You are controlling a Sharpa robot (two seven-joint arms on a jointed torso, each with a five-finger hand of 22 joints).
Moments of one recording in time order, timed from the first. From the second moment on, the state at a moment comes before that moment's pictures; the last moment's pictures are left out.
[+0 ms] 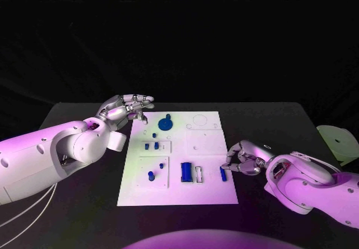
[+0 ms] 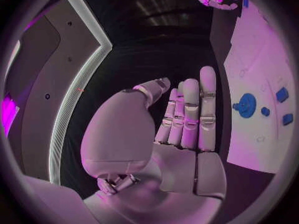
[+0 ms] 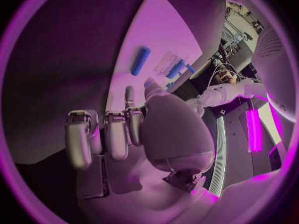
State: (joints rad) left arm 1.11 -0.93 0.04 1.55 -0.06 -0.16 0.33; left_hand 1.35 -0.20 0.55 0.05 0.20 0.88 0.19 0.32 0.18 1.08 0.11 0.36 0.10 1.15 0.02 1.14 0.35 0.17 1.15 0.11 0.81 0.45; right arm 1.03 -1.11 -0.13 1.88 -1.42 -0.44 -0.40; right_hand 1.31 -0.07 0.08 0.29 0.11 0.94 0.09 0.38 0.62 1.46 0.01 1.39 1.31 1.47 -0.06 1.51 1.31 0.02 1.47 0.05 1.51 1.31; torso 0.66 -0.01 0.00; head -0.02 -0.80
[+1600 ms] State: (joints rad) left arm 1.11 -0.94 0.04 1.55 -0.06 -0.15 0.33; left_hand 1.35 -0.20 0.55 0.05 0.20 0.88 0.19 0.32 0.18 1.08 0.11 0.36 0.10 1.14 0.03 1.14 0.35 0.17 1.15 0.11 0.81 0.45; right arm 0.95 -1.03 -0.13 1.87 -1.65 -0.42 -0.45; right_hand 1.42 -0.13 0.37 0.30 0.17 1.01 0.06 0.36 0.64 1.47 -0.01 1.38 1.31 1.47 -0.06 1.51 1.31 0.02 1.47 0.05 1.50 1.31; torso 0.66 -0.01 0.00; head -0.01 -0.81
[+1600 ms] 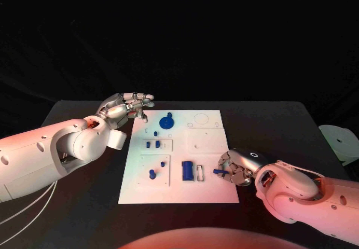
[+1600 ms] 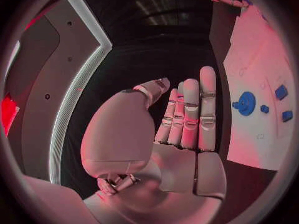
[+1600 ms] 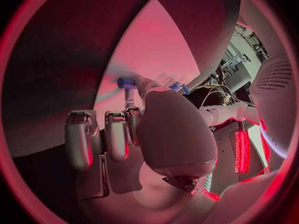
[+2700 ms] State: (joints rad) left arm 1.11 -0.94 0.04 1.55 -0.06 -0.15 0.32; left_hand 1.34 -0.19 0.55 0.05 0.20 0.88 0.19 0.32 0.18 1.08 0.11 0.36 0.10 1.14 0.03 1.14 0.35 0.17 1.15 0.11 0.81 0.45; right arm 0.98 -0.95 -0.13 1.86 -1.15 -0.53 -0.39; right_hand 1.18 -0.17 0.59 0.14 0.28 0.98 0.08 0.39 0.69 1.47 -0.01 1.38 1.31 1.47 -0.06 1.50 1.31 0.02 1.47 0.05 1.50 1.31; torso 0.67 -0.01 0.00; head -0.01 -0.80
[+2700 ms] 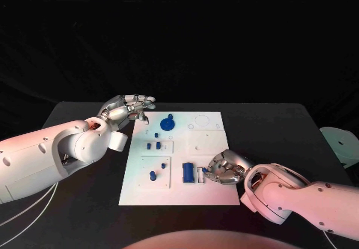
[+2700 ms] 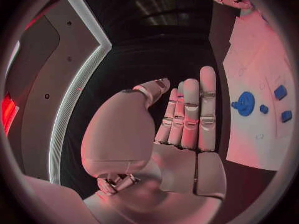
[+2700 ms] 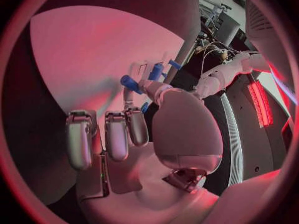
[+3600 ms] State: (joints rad) left arm 1.11 -0.94 0.04 1.56 -0.06 -0.15 0.32; left_hand 1.34 -0.19 0.55 0.05 0.20 0.88 0.19 0.32 0.18 1.08 0.11 0.36 0.10 1.14 0.03 1.14 0.35 0.17 1.15 0.11 0.81 0.45; right arm 0.98 -0.90 -0.13 1.81 -1.11 -0.49 -0.38; right_hand 1.09 -0.17 0.53 0.19 0.29 1.01 0.05 0.40 0.72 1.47 -0.01 1.38 1.31 1.47 -0.07 1.50 1.31 0.02 1.47 0.04 1.50 1.31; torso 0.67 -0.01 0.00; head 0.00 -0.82
